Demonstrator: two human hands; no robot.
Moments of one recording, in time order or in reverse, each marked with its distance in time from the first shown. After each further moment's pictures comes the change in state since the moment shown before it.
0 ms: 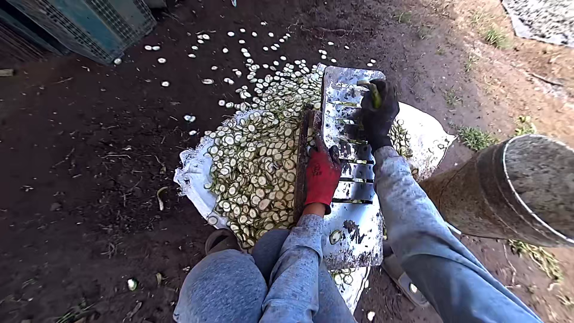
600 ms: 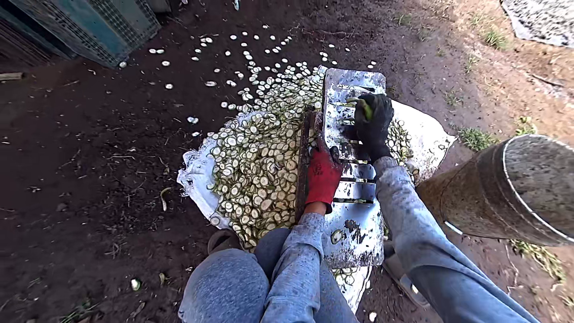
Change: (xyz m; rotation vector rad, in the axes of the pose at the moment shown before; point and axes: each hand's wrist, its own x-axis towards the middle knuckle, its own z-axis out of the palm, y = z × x) left_hand 0.005 0.010 -0.004 -0.005 -0.017 0.004; right_hand -0.016 -0.008 -0.007 -0.045 -0.156 0.004
